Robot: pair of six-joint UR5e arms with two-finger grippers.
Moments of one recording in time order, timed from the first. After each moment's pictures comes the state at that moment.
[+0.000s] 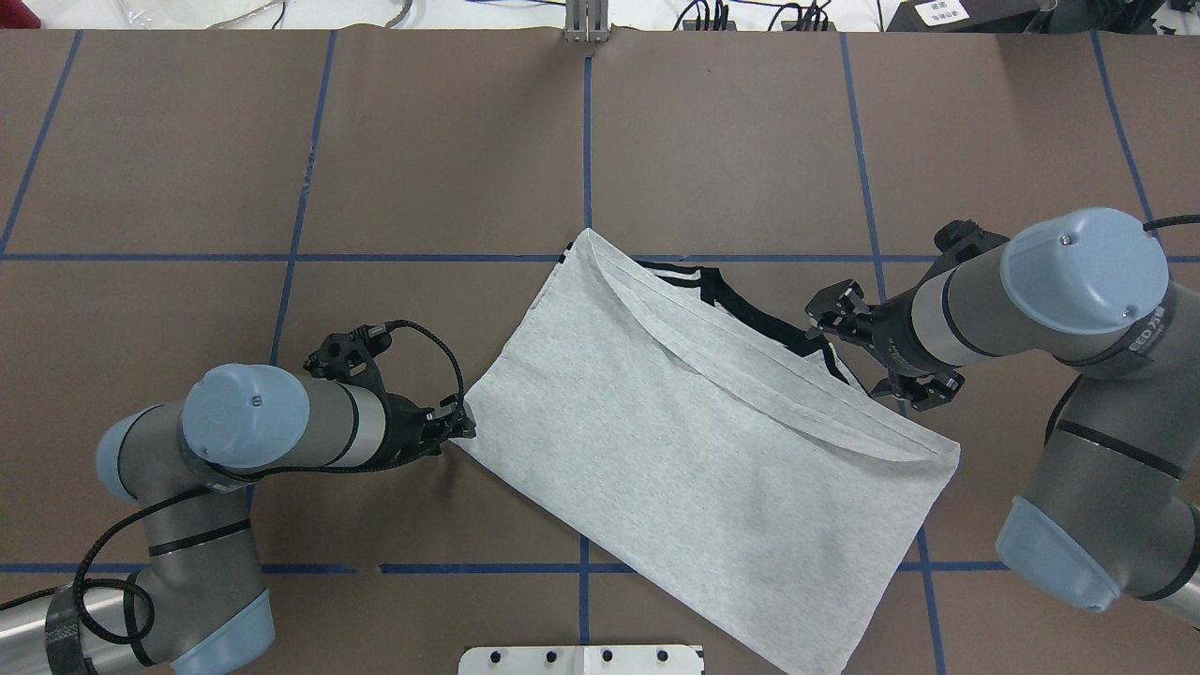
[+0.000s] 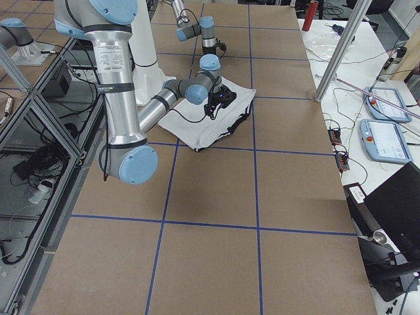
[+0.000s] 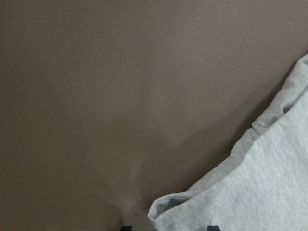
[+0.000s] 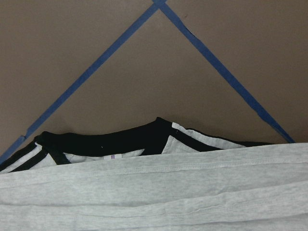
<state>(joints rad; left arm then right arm) -0.40 -1.88 -1.76 -2.19 -1.77 -1.75 0.64 -1.41 2.07 -1.37 1.93 1.89</state>
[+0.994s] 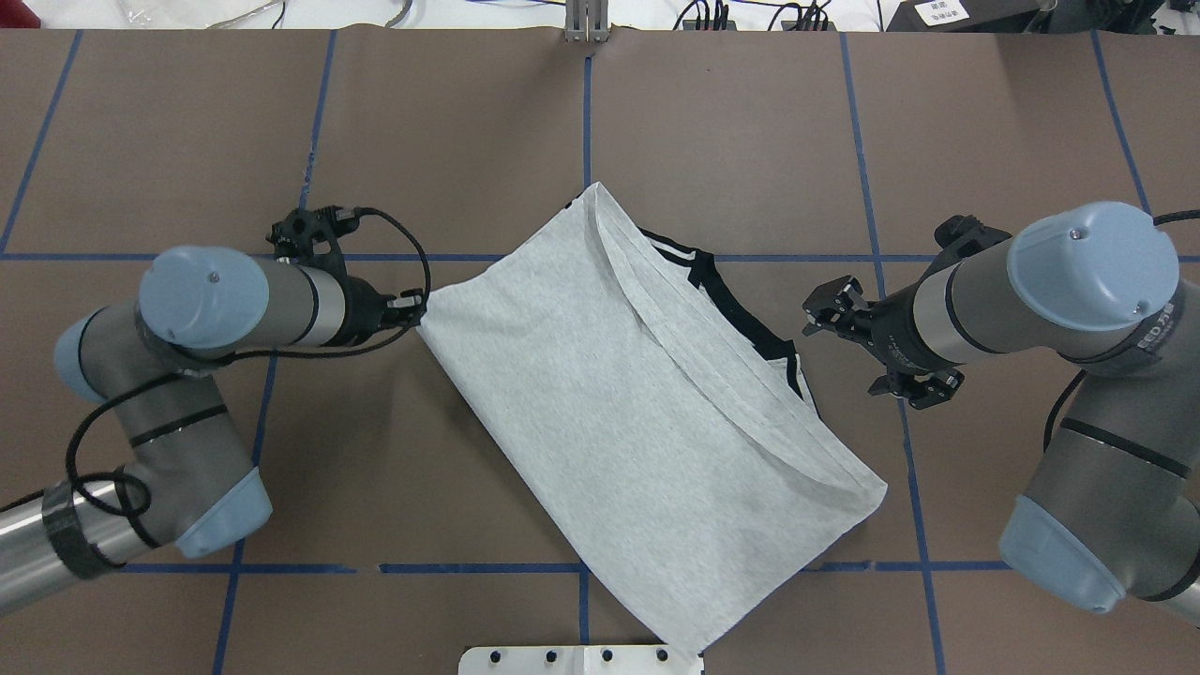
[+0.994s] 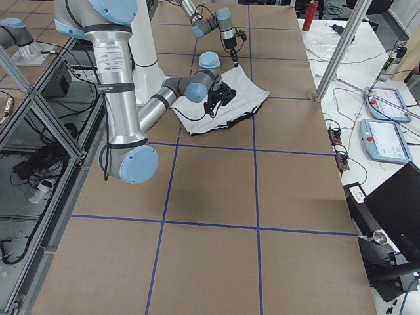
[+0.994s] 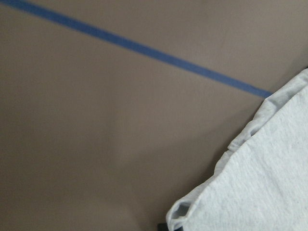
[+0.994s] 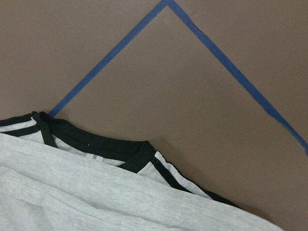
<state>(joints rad) -0.65 -2.01 -1.60 -2.18 -1.75 -1.40 0.65 -1.40 2.09 -1.37 1.94 1.89</state>
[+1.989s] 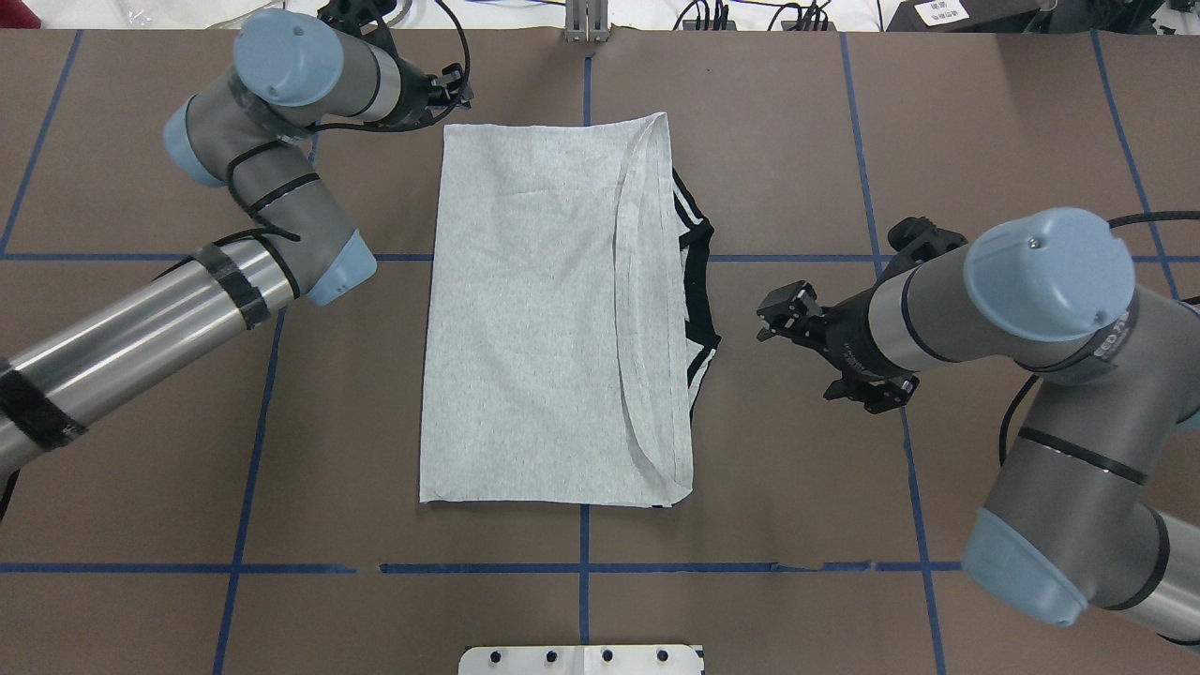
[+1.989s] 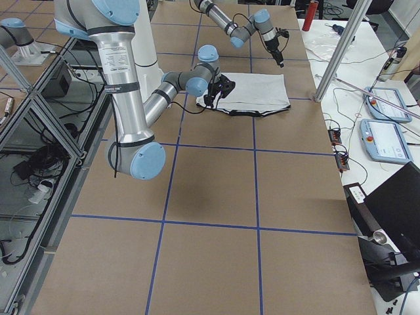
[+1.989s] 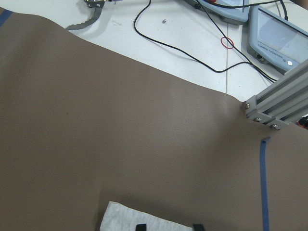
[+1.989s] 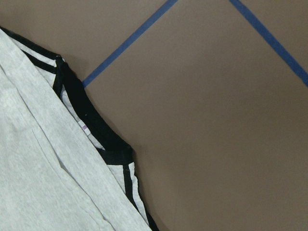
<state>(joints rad) -0.85 -2.35 -1.09 -2.44 -1.81 -1.39 0.58 -1.32 2.07 -1.37 1.91 1.89</state>
